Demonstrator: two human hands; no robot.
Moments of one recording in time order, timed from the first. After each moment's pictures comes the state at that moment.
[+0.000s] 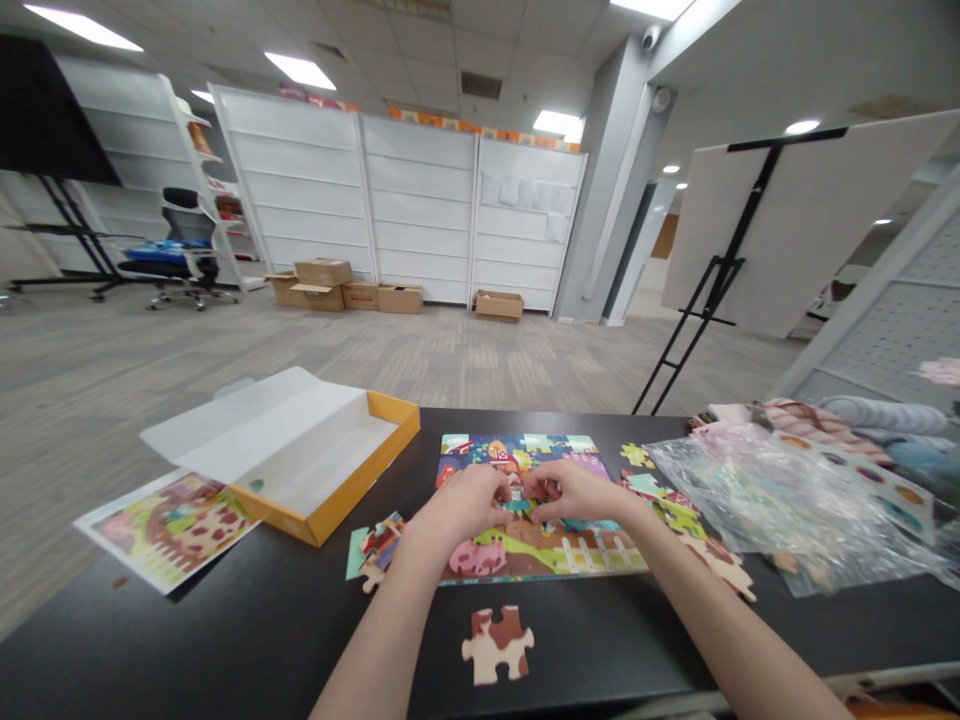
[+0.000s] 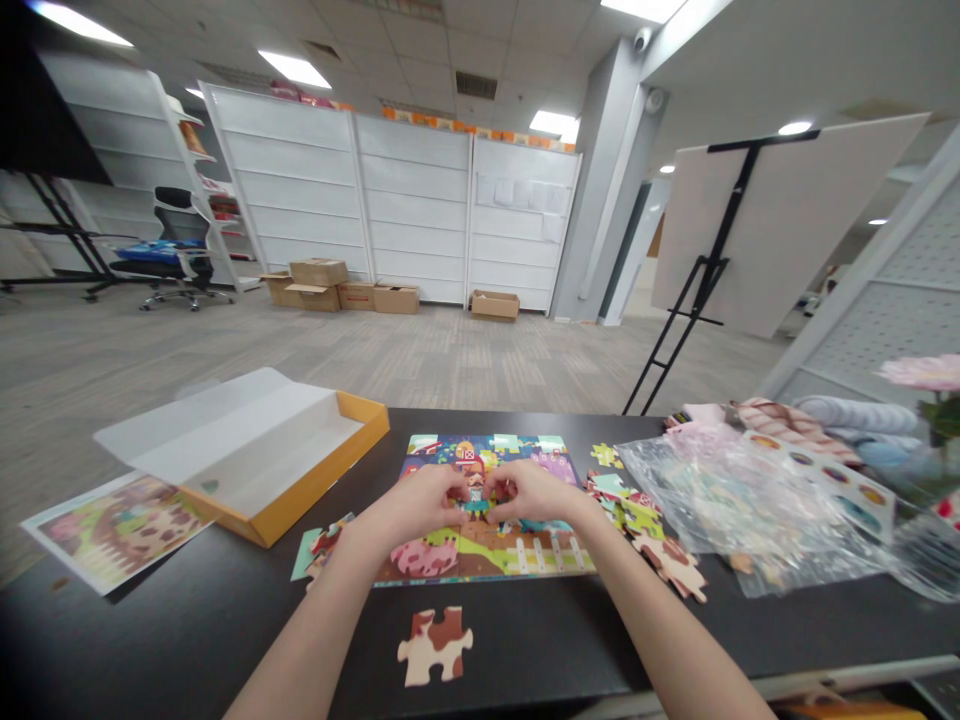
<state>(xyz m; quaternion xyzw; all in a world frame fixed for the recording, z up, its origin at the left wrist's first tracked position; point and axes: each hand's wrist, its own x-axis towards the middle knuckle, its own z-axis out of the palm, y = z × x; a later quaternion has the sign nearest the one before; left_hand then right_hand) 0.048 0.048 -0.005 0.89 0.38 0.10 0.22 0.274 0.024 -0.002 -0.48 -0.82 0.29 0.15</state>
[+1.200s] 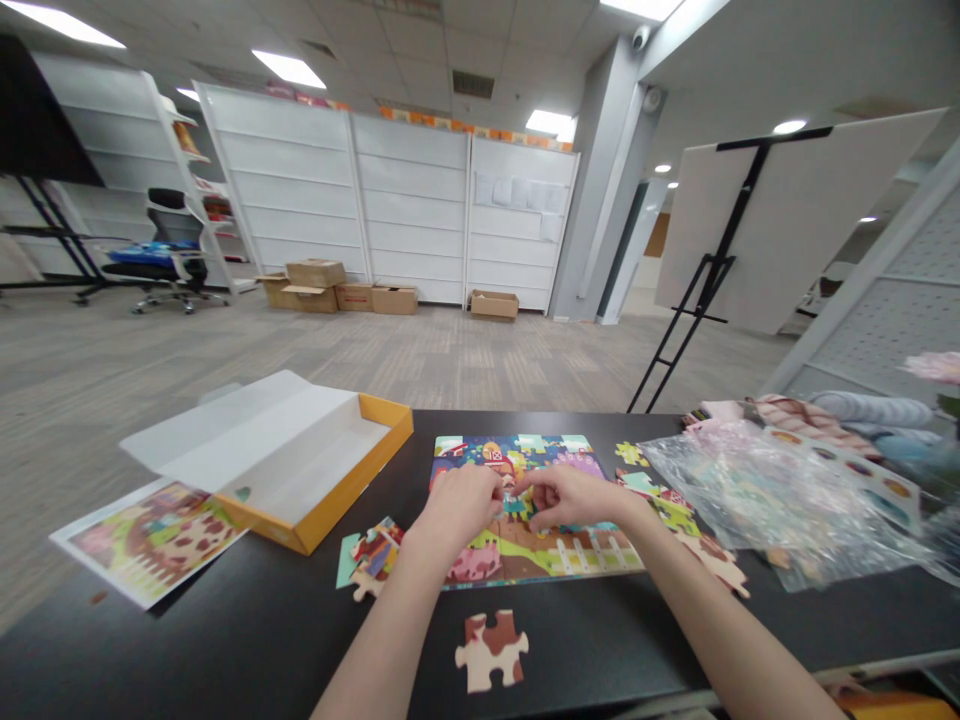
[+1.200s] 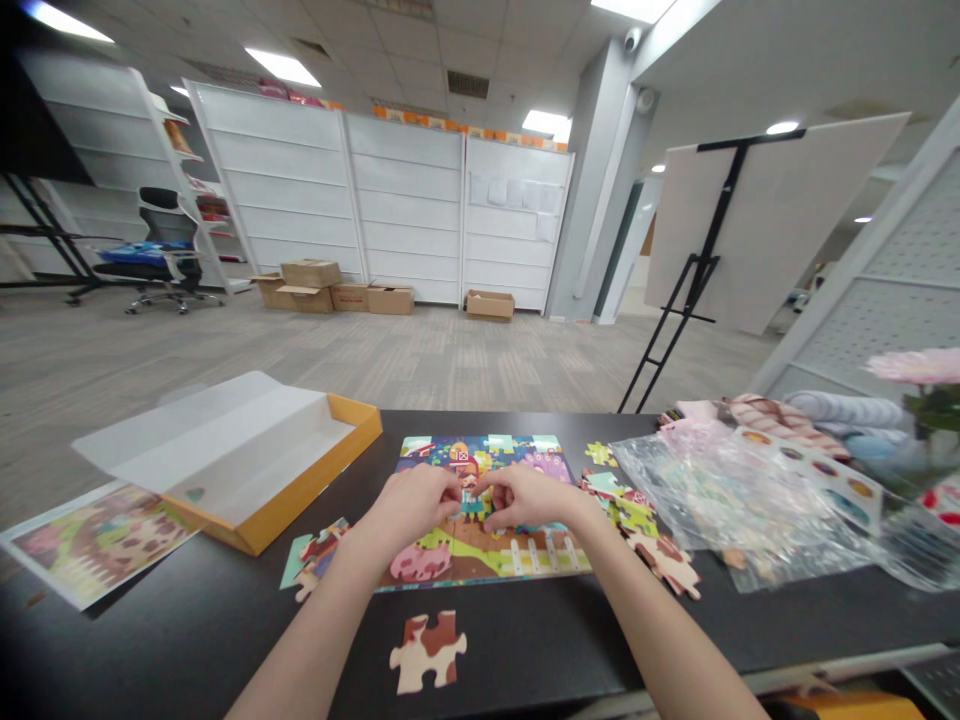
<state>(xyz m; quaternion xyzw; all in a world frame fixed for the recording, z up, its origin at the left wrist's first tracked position) 0.058 0.034 0.014 0.87 0.47 0.06 0.13 0.278 0.021 -0.001 -0.48 -0.80 0.35 0.10</state>
